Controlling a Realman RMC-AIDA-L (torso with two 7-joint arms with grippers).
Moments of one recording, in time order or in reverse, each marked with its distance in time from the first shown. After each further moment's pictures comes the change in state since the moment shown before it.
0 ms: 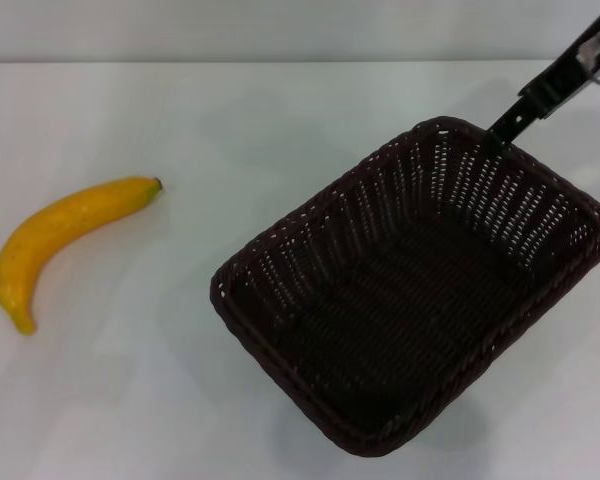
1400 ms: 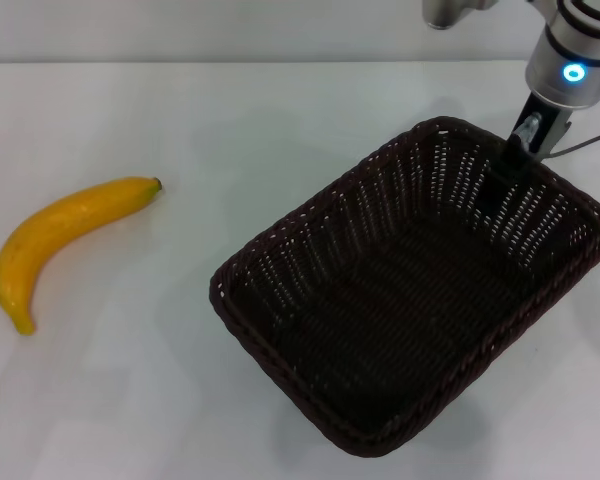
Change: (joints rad) left arm 0.032 -0.010 -0.006 -0.009 0.020 0.007 0.042; right arm 0.144 0.009 -0.257 0.479 -0.055 -0.289 0.068
